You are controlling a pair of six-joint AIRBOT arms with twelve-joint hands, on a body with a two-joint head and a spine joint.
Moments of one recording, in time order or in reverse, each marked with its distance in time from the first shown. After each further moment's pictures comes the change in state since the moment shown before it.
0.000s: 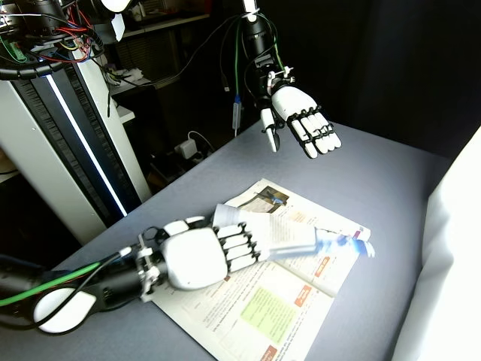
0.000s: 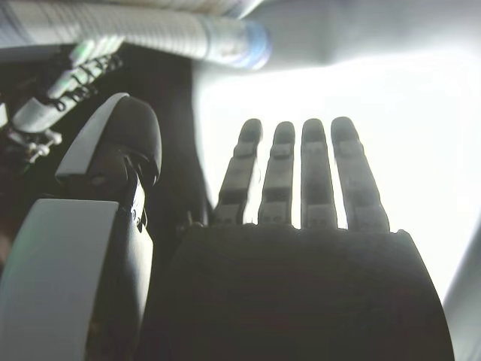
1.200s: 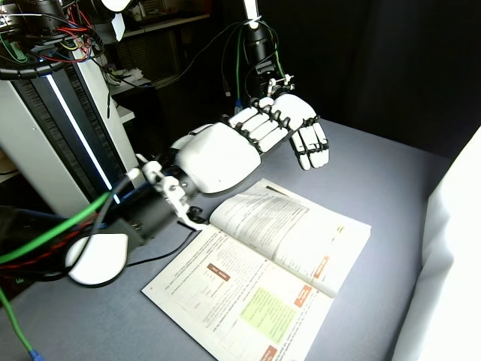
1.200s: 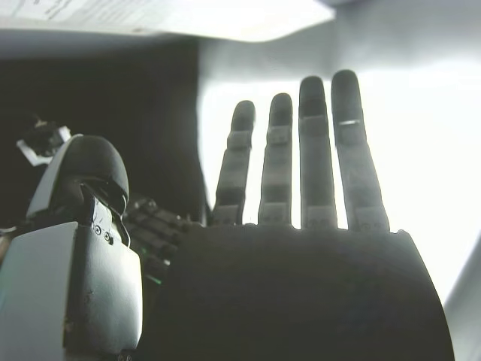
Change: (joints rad) left arm -0.018 -0.037 0.031 0.009 0.016 -0.022; right arm 0.196 0.115 -0.109 0.057 0.257 -0.070
